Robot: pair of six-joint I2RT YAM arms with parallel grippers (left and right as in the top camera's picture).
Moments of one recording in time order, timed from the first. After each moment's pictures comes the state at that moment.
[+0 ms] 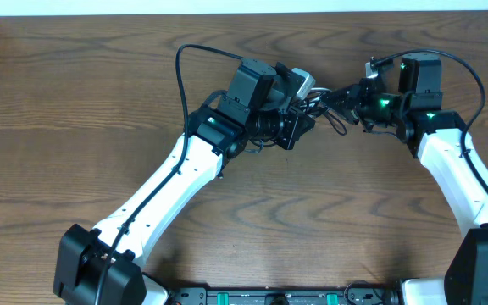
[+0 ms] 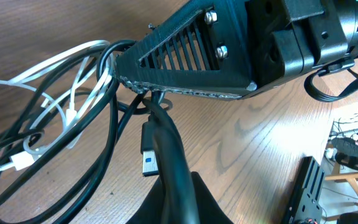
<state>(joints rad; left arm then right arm) -0.58 1.61 1.31 -0.44 0.55 -0.21 0.07 1.58 1.10 -0.29 -0.83 0.85</state>
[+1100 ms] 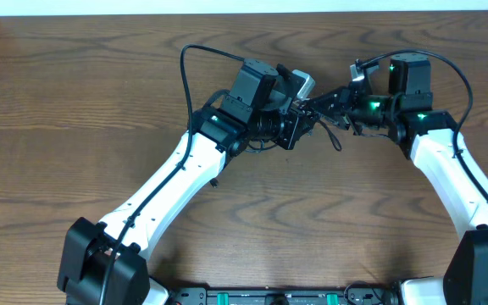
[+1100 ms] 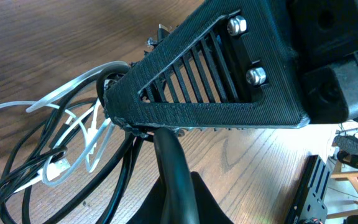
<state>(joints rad) -0.58 1.64 1.31 -0.44 0.54 -0.21 0.12 1.58 1.10 -0.28 -0.92 0.85</state>
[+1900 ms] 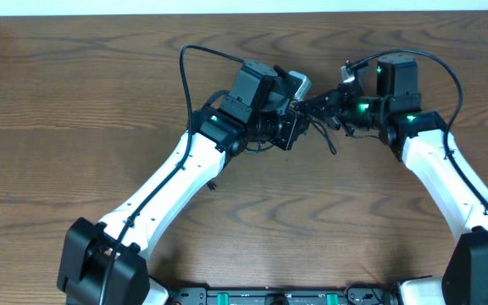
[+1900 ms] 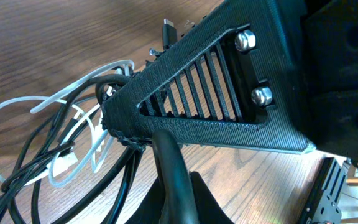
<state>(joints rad) -0.58 1.64 1.31 -0.48 0.49 -0.21 0.18 1.58 1.10 -0.27 -0.84 0.86</state>
